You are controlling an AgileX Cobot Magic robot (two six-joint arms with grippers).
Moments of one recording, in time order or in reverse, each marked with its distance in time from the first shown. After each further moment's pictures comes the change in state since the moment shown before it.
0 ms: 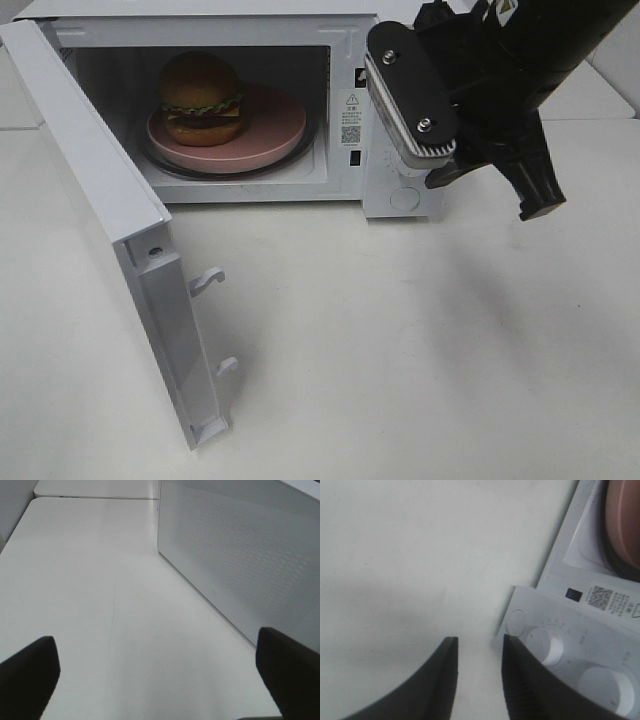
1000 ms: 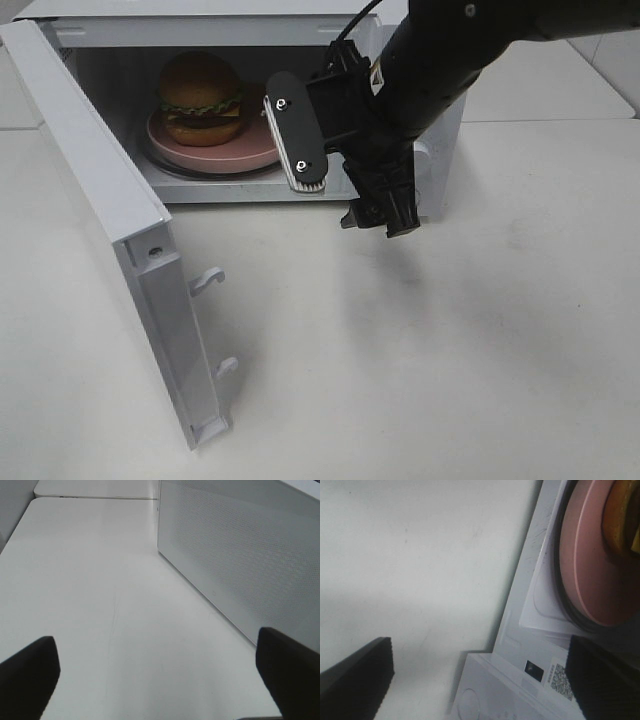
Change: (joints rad) left arm 0.000 0.000 0.000 0.000 0.000 0.000; right arm 0.066 0.246 -0.047 -0.071 -0.309 0.162
